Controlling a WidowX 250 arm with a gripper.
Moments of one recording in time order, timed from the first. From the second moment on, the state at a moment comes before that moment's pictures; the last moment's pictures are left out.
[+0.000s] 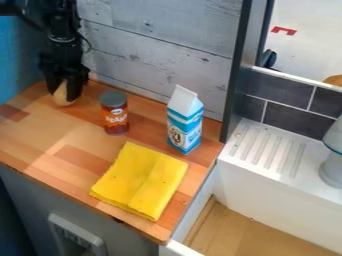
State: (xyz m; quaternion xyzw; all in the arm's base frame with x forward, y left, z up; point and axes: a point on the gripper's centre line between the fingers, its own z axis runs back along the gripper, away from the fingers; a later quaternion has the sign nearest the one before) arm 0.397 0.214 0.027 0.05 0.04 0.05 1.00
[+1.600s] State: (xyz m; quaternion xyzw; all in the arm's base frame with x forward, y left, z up) arm 0.310 0.064 0.103 0.12 0.07 -0.09 0.99
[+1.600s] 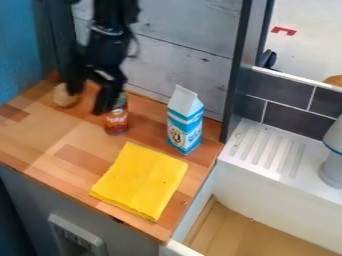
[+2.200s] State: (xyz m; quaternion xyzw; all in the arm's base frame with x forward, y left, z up) arm 0.311 -0.048 0.067 0.04 0.05 -0.14 0.99
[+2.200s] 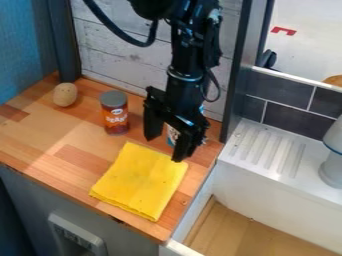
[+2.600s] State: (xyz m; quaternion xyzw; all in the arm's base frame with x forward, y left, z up) arm 0.282 -0.029 0.085 0.04 0.05 -0.03 1.00
